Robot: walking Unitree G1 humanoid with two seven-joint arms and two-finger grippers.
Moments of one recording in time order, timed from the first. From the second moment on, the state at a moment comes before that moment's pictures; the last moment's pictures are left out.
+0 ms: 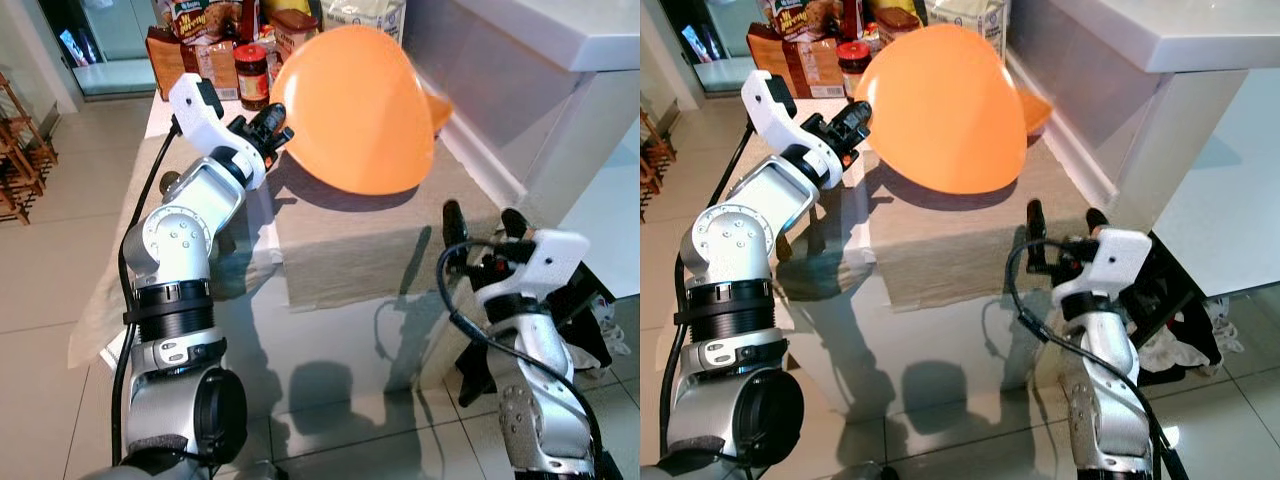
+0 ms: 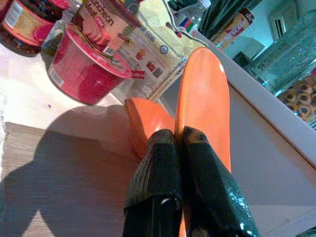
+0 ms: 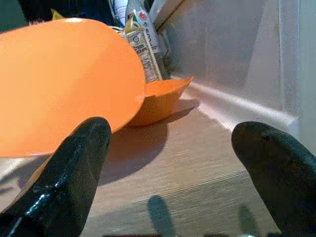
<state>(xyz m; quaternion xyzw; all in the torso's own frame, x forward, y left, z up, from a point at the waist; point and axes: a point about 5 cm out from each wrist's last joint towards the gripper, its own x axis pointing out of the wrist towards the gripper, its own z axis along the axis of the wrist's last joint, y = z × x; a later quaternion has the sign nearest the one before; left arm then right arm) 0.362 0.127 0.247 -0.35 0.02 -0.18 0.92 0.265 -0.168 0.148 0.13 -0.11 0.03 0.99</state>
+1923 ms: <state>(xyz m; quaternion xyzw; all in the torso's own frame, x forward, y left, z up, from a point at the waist) 0.338 0.100 0.277 -0.42 0.01 -0.29 0.86 0.336 -0.166 0.206 0.31 -0.19 0.09 0.93</state>
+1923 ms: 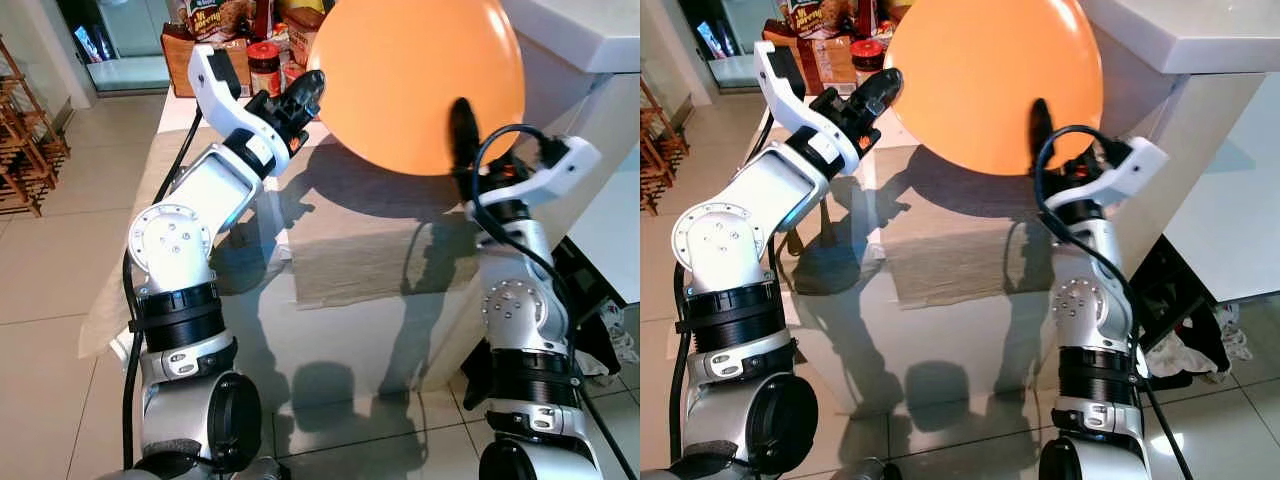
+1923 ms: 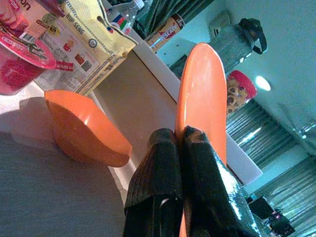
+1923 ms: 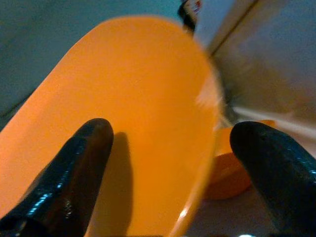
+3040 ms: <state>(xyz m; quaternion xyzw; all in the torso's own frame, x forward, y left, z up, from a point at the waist) 0.339 0.099 0.260 -0.38 0.04 -0.27 0.88 0.326 -0.163 0.175 0.34 -0.15 0.06 0.93</state>
